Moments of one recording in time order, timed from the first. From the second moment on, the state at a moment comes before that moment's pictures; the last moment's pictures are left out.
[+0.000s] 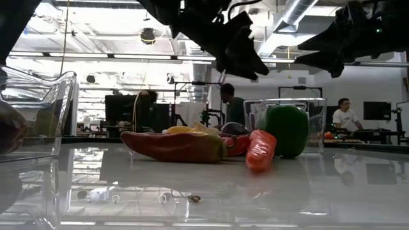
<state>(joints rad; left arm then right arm) 0.17 1.93 1.48 -0.08 -0.02 0.17 -0.08 0.46 0.21 0.22 0.24 0.24</state>
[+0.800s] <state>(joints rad) 0.18 1.81 1.40 -0.52 -0.09 0.16 -0.05 0.46 0.21 0.22 0.27 0.24</state>
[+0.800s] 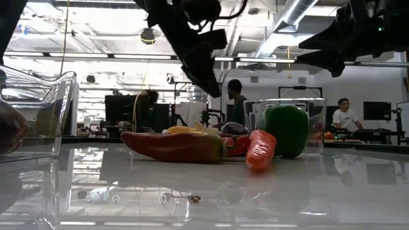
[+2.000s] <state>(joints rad) 0.17 1.82 1.13 -0.52 -0.12 0.21 -0.03 0.46 0.21 0.23 0.26 0.24</state>
